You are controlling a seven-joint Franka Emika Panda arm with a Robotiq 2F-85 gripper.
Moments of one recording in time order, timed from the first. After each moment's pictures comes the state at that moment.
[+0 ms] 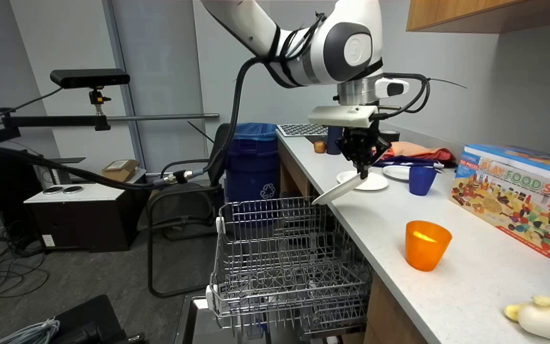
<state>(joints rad) -0.06 0.39 -0.05 -1.65 -0.06 2.25 -0.02</state>
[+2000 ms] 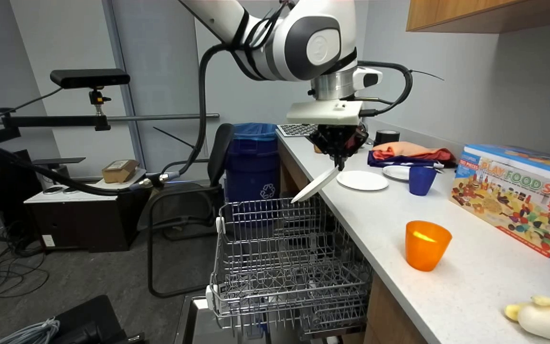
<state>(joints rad) -0.06 0.20 0.00 -1.92 0.04 2.42 -0.34</state>
